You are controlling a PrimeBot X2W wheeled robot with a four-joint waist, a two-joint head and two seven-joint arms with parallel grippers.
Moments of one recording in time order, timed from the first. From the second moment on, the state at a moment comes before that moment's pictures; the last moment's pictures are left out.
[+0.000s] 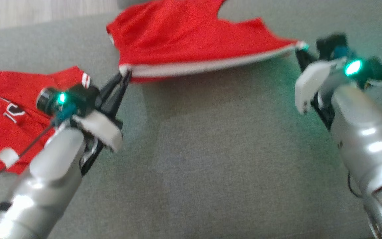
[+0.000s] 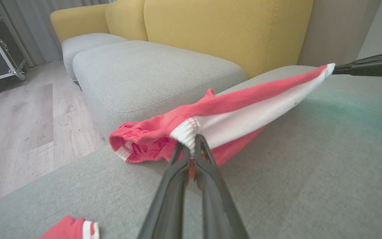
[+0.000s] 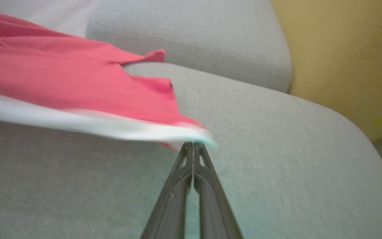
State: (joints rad) left arm -0.78 0.34 -0.81 0.71 -0.55 -0.13 -0.25; right arm -1.00 -0.15 0.34 1.29 0.07 0.13 -0.12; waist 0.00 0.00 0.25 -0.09
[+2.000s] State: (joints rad) left arm -0.03 0.20 -0.27 0.12 -0.38 0.09 -0.25; right arm -0.12 -0.05 0.05 0.29 0.16 0.13 -0.25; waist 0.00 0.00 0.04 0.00
